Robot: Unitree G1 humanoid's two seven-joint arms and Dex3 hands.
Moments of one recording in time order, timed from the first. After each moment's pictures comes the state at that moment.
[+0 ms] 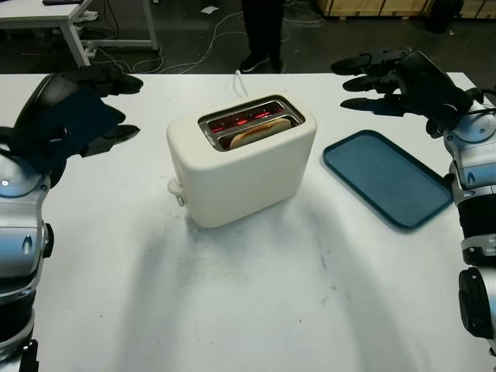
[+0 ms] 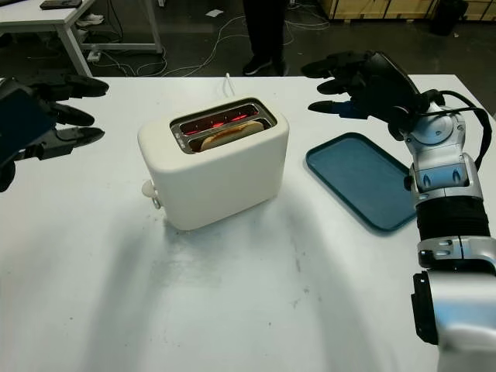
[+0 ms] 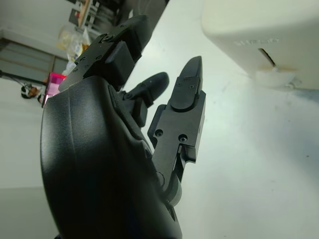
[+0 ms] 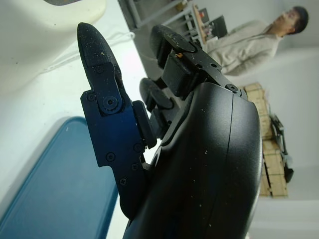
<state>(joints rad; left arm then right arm) -0.42 0.64 0.07 -0.56 0.17 0.90 -0.35 -0.80 -0.59 0.00 0.53 -0.13 -0.10 0.49</state>
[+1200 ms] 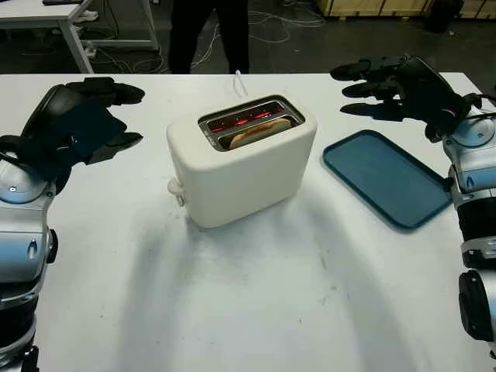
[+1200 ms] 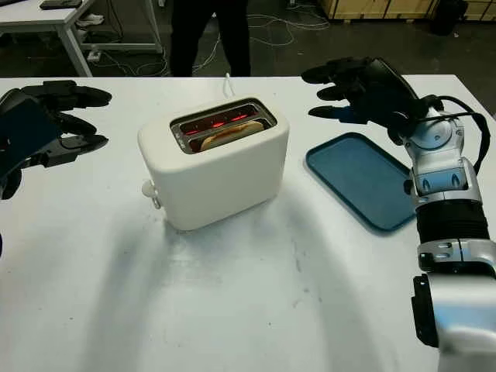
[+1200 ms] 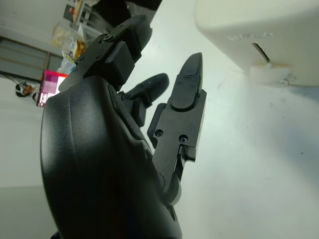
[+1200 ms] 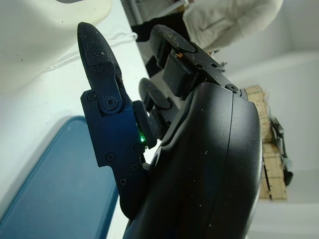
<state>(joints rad) -0.40 0.63 0.06 -0.56 0.17 0.91 -0.34 -0.80 -0.59 0.01 0.55 -0.13 -0.12 0.49</state>
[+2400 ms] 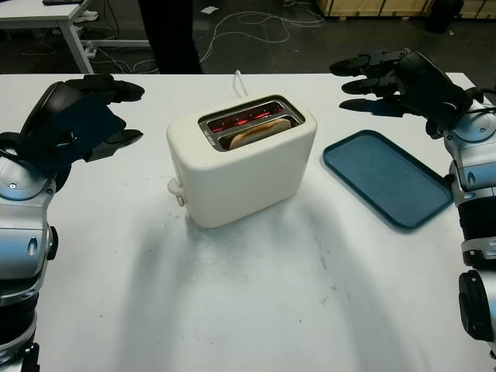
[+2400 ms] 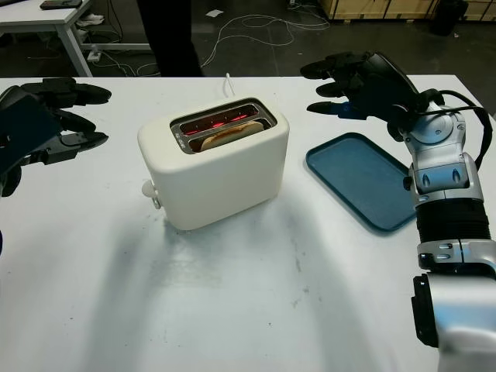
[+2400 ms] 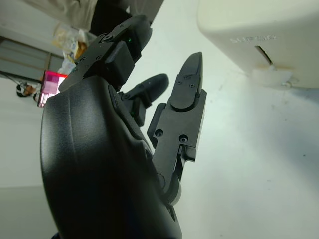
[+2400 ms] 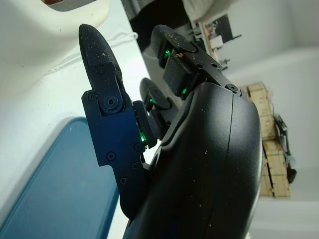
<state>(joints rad) -0.42 0.63 0.06 -0.55 0.17 0.91 -0.34 -0.80 -0.59 0.01 0.47 -0.13 -0.03 0.50</state>
